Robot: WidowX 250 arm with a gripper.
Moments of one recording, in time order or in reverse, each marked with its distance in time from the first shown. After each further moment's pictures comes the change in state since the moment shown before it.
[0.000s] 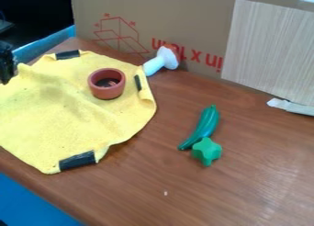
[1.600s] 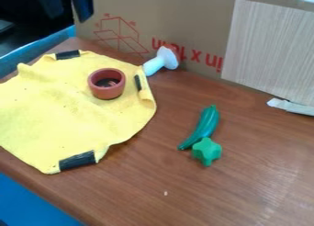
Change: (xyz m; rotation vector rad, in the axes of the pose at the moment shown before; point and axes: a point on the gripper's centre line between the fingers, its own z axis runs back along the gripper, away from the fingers) arm 0.033 -0.139 0.115 -0.194 -0.074 -0.343
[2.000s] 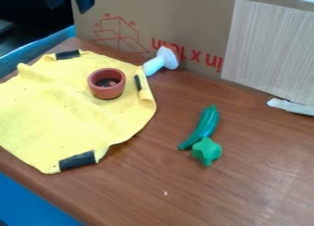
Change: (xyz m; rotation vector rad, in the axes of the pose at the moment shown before) arm 0.003 -0.012 0.014 0.008 -0.026 -0.036
